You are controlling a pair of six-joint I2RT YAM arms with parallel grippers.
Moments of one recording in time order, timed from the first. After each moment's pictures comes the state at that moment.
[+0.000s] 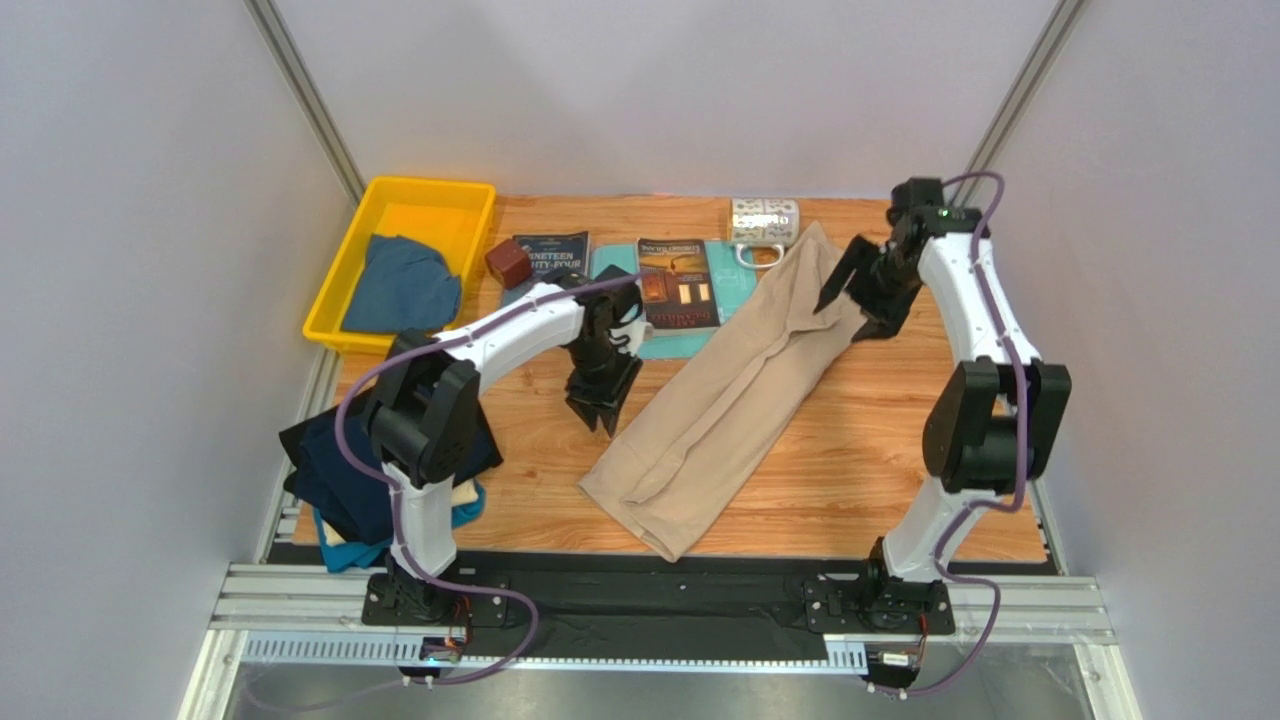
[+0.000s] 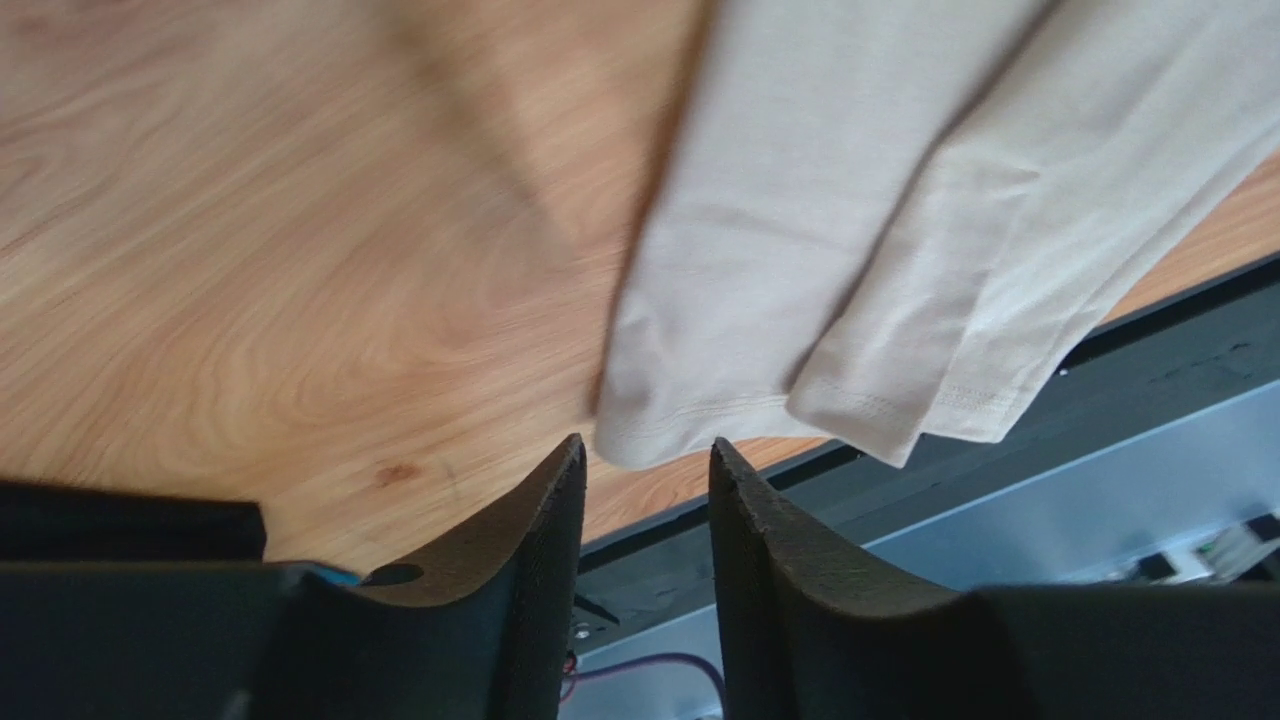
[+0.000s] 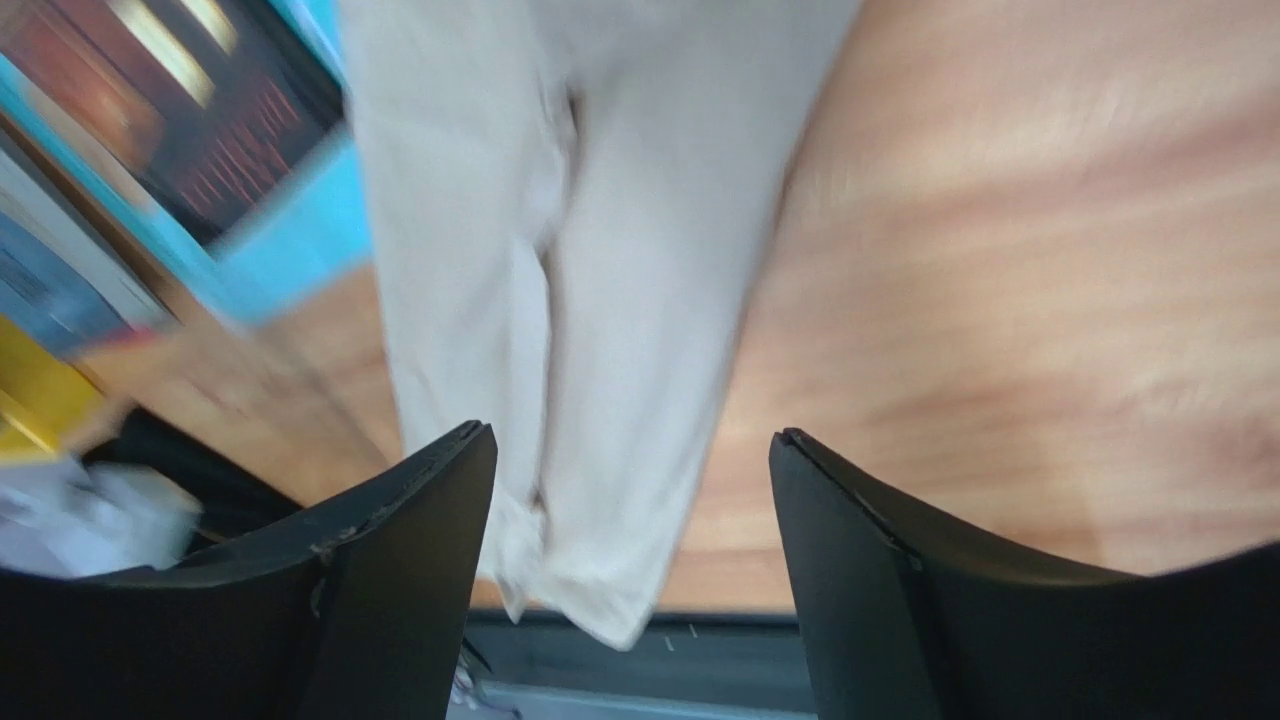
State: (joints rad) left arm -0.64 1.93 1.51 -1.12 0.25 -0.18; right arm -0.07 1.82 1.72 -1.12 -0.21 0.55
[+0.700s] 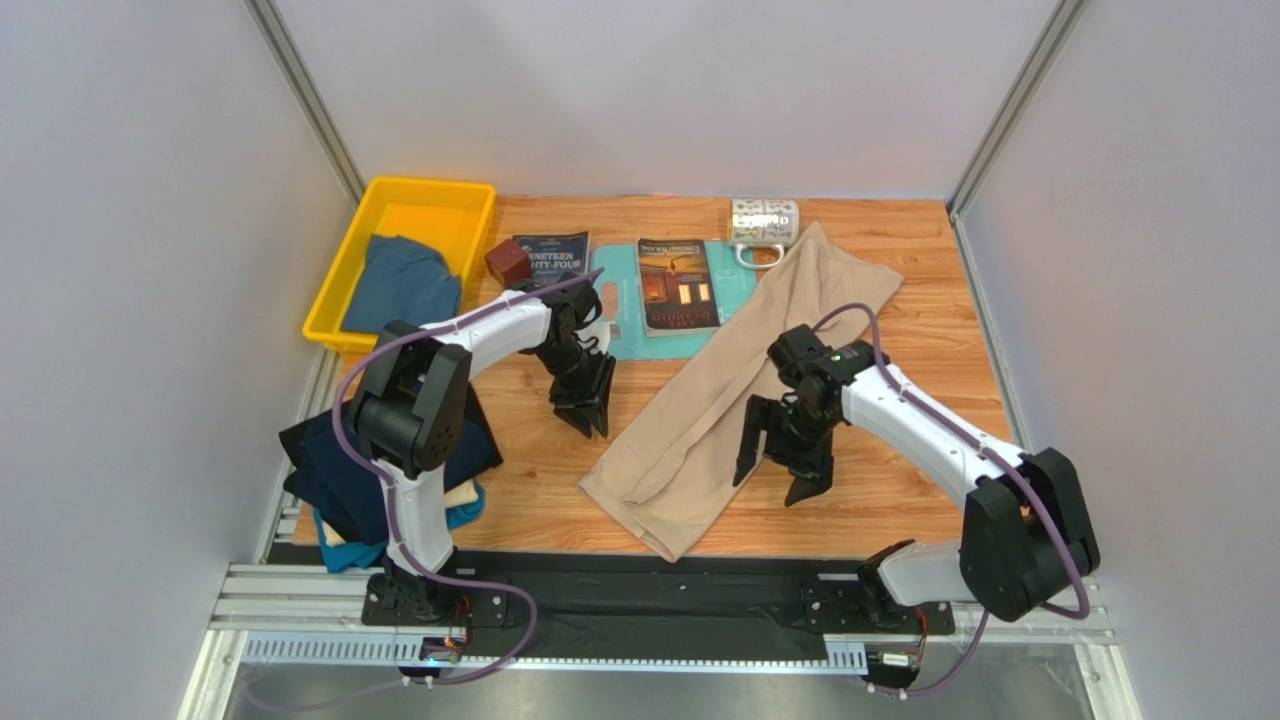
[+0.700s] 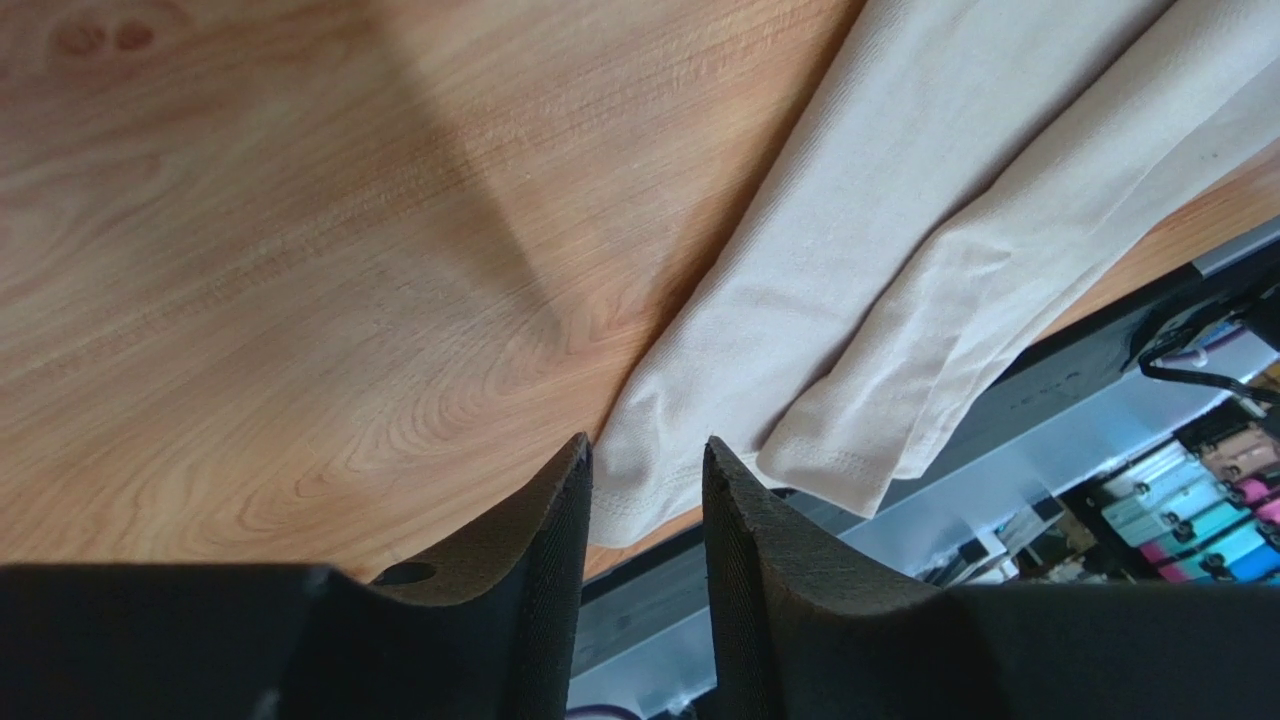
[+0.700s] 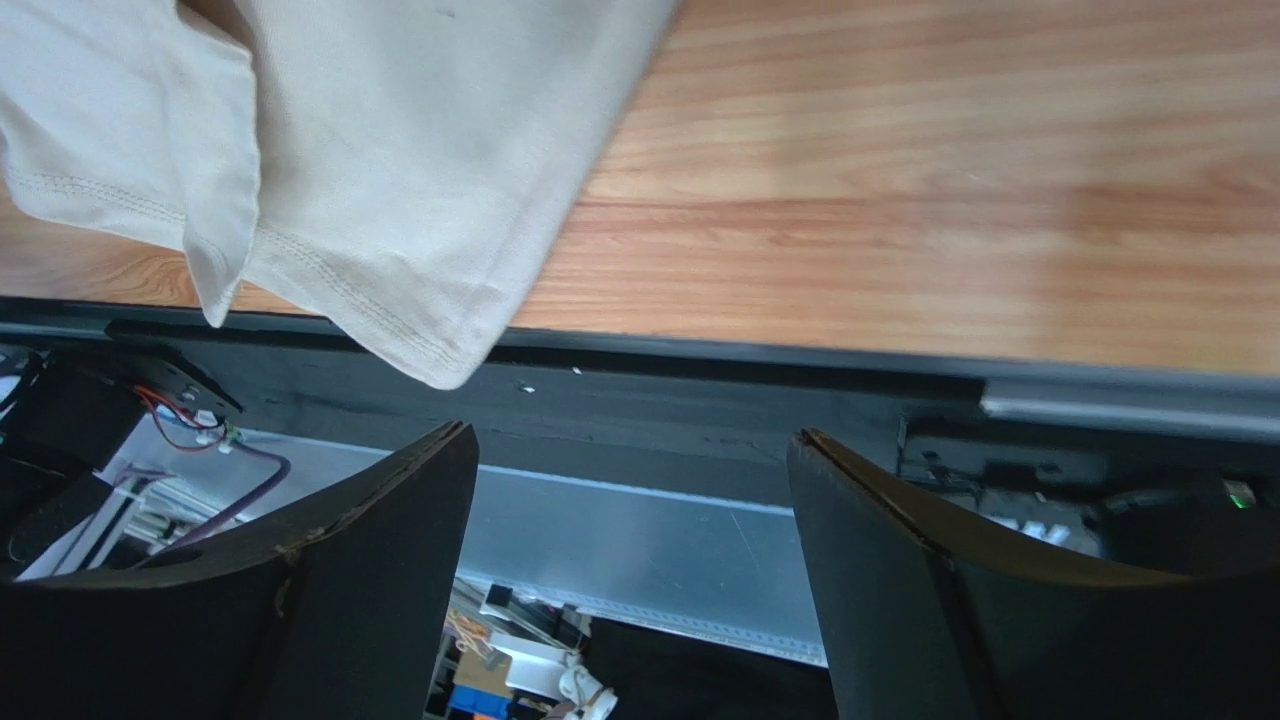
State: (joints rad) left arm -0.47 1.92 1.33 -0.92 0.45 -0.25; right arm 0.47 1.35 0.93 -1.07 -0.29 0.74
